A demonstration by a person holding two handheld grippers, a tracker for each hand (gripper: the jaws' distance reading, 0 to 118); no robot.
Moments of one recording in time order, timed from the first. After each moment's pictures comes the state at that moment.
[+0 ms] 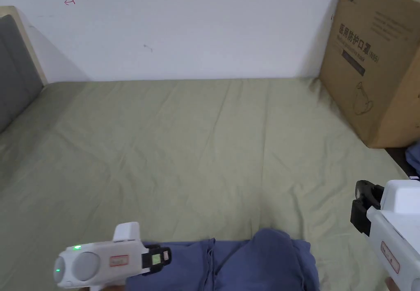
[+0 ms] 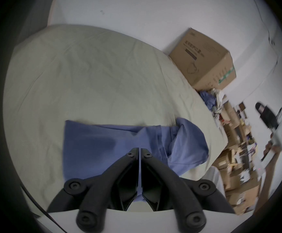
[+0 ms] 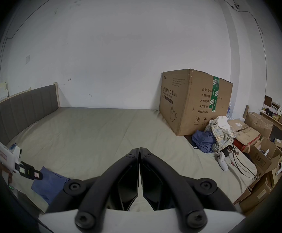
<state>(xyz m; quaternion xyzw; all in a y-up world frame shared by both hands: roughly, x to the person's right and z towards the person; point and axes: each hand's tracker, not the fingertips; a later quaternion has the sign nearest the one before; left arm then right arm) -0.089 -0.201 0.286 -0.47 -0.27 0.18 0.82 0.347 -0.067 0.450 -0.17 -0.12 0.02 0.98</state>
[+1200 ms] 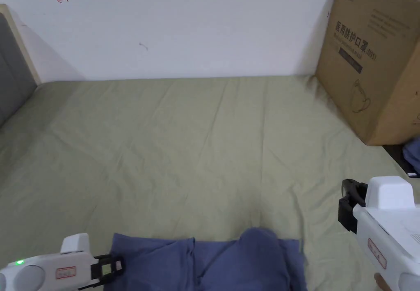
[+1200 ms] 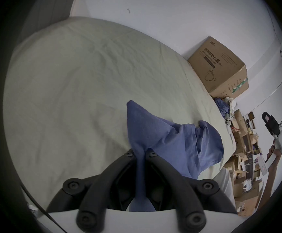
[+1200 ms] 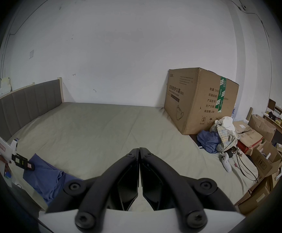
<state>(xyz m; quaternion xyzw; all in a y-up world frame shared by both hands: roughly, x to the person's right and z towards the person) -0.168 -0.207 0.281 -0.48 -0.20 0.14 0.84 0.330 -0.069 0.436 -0.19 -0.10 0.03 0.98</state>
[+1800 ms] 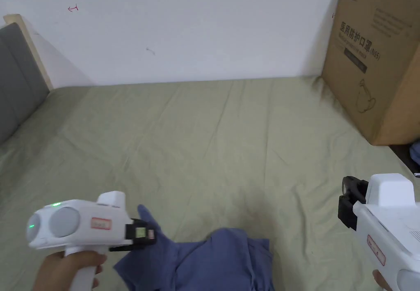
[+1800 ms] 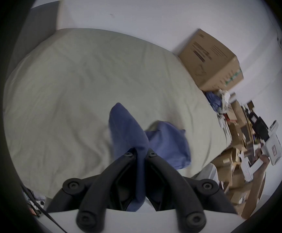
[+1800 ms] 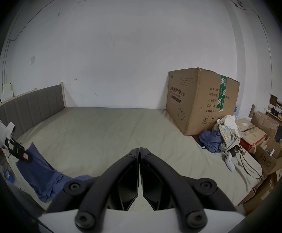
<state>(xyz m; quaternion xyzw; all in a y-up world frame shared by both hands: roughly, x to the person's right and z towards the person) -0.055 -0.105 0.279 -0.50 -0.25 0.10 0.82 0.343 -0.069 0.445 -0.17 -0.09 0.01 0.98</state>
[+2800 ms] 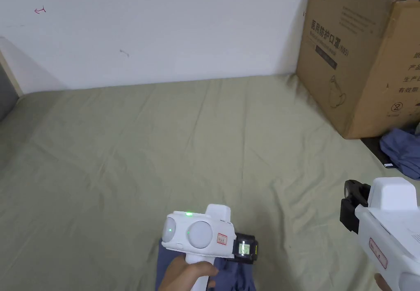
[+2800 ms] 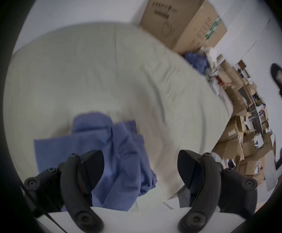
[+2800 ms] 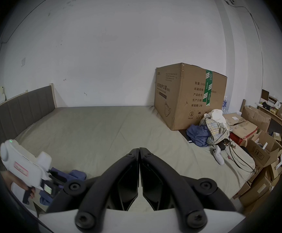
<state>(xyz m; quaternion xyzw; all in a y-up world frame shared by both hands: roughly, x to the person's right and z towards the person) 0.140 -0.165 0.303 -0.48 -0.34 0.00 0.81 0.372 -0.072 0.469 -0.18 -0.13 0.00 0.98</state>
